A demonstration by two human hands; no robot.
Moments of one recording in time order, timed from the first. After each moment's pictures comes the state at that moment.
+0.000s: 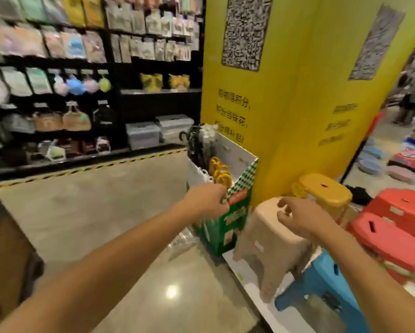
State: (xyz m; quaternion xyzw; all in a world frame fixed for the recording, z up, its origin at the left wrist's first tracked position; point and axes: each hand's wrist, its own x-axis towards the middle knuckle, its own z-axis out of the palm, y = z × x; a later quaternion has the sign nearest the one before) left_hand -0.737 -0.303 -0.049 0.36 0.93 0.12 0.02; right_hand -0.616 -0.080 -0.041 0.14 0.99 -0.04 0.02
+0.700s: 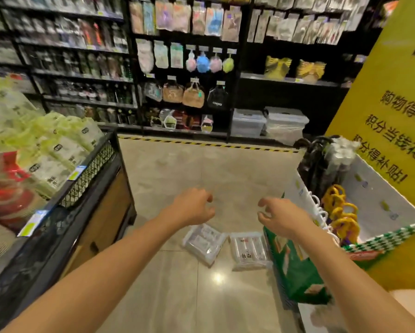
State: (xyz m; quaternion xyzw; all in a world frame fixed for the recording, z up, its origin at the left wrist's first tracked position) left_hand -0.939 -0.563 -0.133 0.03 0.98 0.16 0.06; right_hand -0.967 -0.320 -0.116 -0.15 0.98 -0.06 0.10
